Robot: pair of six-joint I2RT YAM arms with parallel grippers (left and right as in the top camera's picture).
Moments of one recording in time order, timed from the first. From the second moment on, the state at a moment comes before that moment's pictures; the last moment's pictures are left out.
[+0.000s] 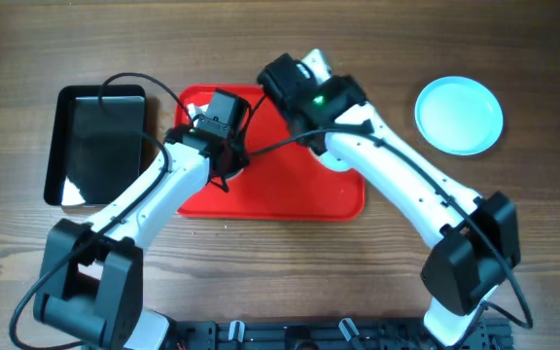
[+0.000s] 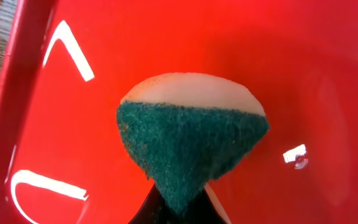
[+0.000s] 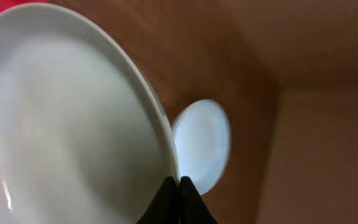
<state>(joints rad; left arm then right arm) -0.40 1.67 1.09 -0.67 -0.15 -0.68 0.68 1.90 1.69 -1.10 0.86 -0.02</state>
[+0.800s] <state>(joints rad) -0.30 1.67 1.07 -0.71 -0.13 -0.68 0.76 1.89 1.69 -1.05 1.12 -0.22</state>
